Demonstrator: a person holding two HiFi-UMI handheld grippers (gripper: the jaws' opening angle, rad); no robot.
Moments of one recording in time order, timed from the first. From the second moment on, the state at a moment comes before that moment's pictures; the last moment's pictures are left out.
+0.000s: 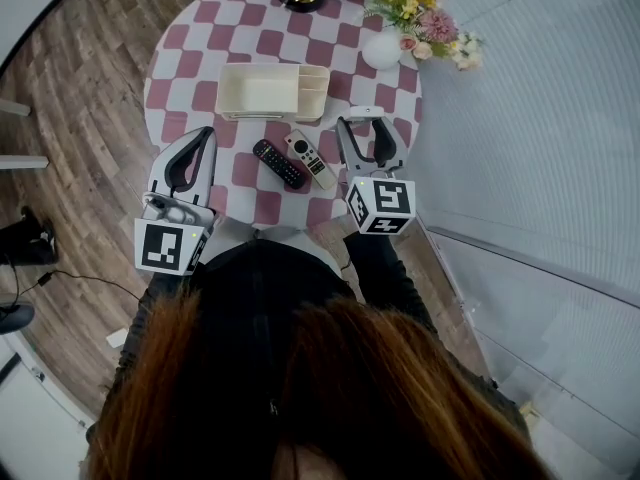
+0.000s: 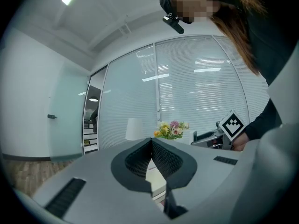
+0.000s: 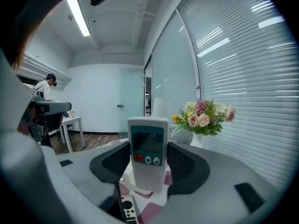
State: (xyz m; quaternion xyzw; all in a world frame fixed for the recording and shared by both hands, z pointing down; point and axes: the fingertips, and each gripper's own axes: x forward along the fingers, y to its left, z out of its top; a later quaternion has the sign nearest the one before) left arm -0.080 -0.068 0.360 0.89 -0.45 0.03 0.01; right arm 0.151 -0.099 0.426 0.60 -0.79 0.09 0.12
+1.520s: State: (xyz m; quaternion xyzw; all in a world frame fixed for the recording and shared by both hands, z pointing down) left arm -0.102 -0.068 0.364 0.88 -0.48 0.03 0.02; right arm 0.190 -0.042 0.623 0.34 -0.73 0.37 0.47
